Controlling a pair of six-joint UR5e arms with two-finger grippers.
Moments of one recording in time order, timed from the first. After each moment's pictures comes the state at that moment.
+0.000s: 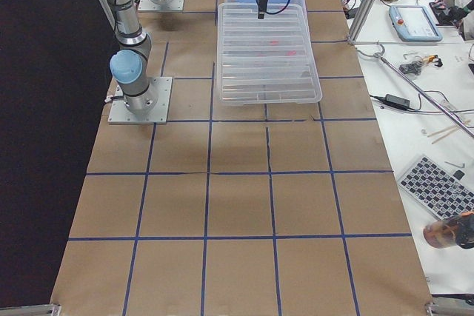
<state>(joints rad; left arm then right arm) -1.59 -1.83 -1.50 -1.45 1.53 1.41 1.57 -1.51 1.41 -1.45 -1.59 0.06</state>
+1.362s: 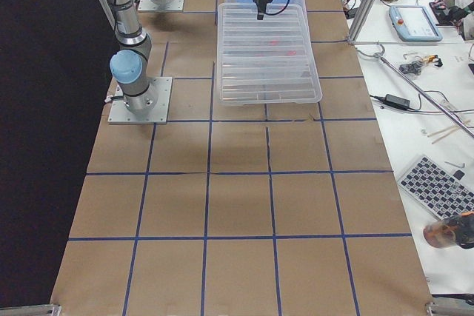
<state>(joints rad) -1.69 -2.01 -1.71 -1.14 1.53 1.34 1.57 -1.51 1.42 -1.45 -1.59 0.06</state>
